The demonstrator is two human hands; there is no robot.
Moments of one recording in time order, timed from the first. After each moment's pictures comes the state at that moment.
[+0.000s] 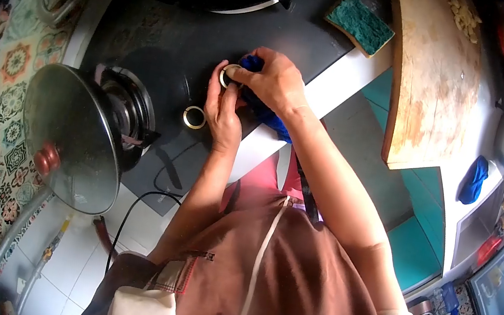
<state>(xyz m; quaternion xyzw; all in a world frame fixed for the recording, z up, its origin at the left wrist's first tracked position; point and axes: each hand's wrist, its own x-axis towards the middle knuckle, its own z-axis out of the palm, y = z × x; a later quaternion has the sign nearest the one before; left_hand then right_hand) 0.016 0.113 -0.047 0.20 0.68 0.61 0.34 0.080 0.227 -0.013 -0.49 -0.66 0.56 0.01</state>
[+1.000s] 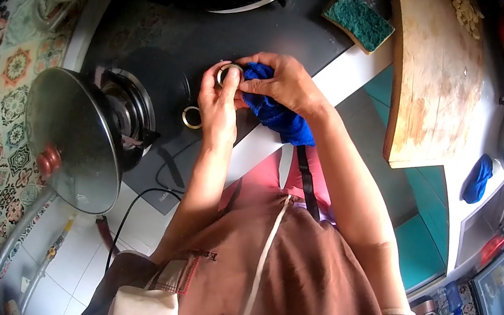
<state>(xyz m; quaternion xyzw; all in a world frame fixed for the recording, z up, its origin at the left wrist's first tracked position) 0.008 0.129 -0.040 0.05 0.68 0.61 0.42 0.103 0.240 -0.026 -0.33 -0.61 0.71 0.05</state>
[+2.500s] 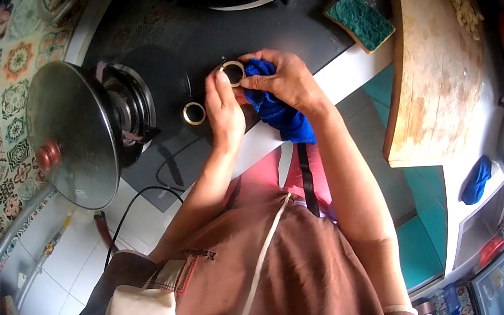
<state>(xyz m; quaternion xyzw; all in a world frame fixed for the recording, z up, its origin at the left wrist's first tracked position) 0.023 0.120 -0.046 0.15 0.78 0.53 0.30 0.103 0.239 -0.029 -0.35 -0.62 0.70 0.06</state>
